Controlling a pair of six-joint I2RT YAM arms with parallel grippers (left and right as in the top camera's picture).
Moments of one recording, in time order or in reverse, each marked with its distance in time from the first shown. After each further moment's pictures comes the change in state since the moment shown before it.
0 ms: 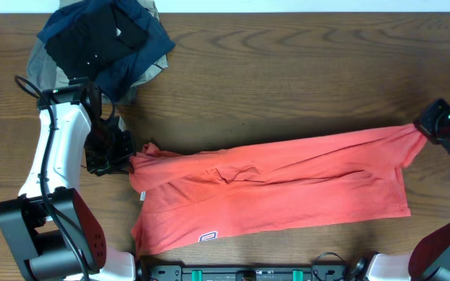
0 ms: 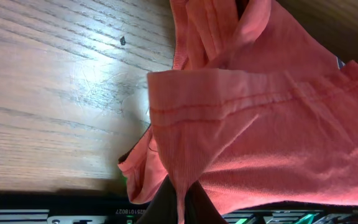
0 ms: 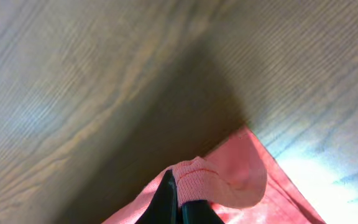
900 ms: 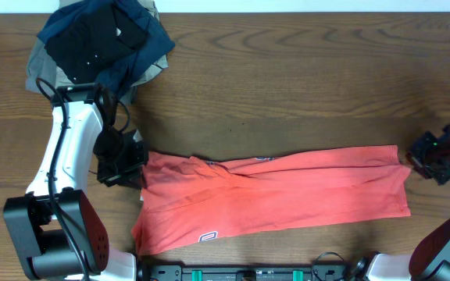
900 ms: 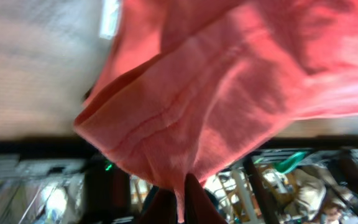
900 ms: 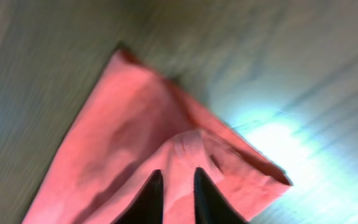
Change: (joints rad) left arm -0.077 0.000 0.000 -0.208 0.068 0.007; right arm -0.048 0.000 -0.210 -0.001 0.182 0.089
